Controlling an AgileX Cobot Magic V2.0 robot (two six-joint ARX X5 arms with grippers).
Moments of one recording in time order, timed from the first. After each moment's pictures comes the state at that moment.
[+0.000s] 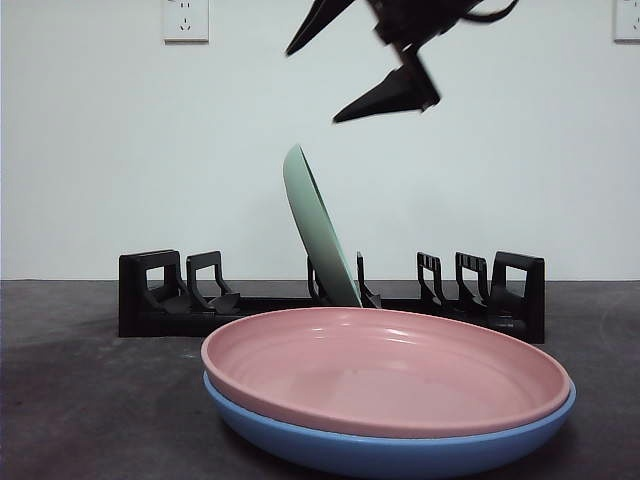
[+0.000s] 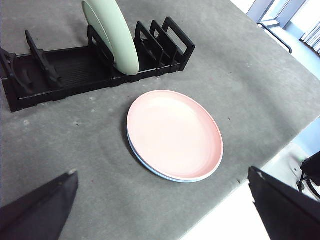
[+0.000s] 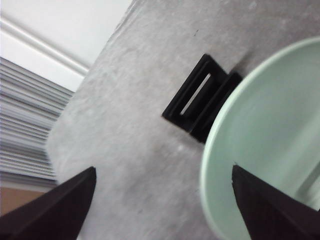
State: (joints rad) left arm -0.65 0.45 0.94 -0.98 0.16 -0.26; right arm 0.43 1.78 1.67 -0.59 -0.71 0.30
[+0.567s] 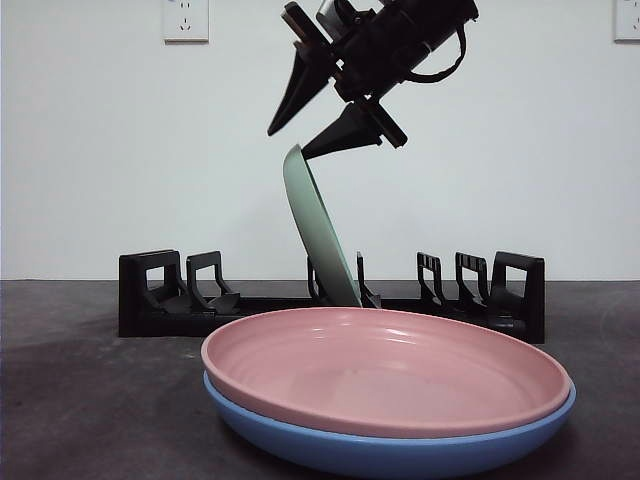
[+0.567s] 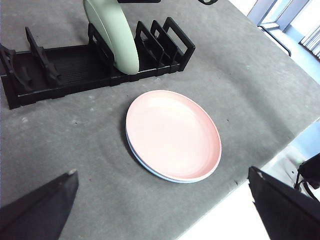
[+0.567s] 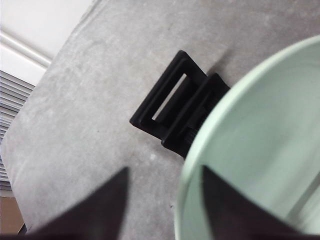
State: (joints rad) left arm -0.65 0.45 0.94 -0.98 0.16 -0.28; right arm 0.49 1.88 1.67 -0.50 -0.57 0.29
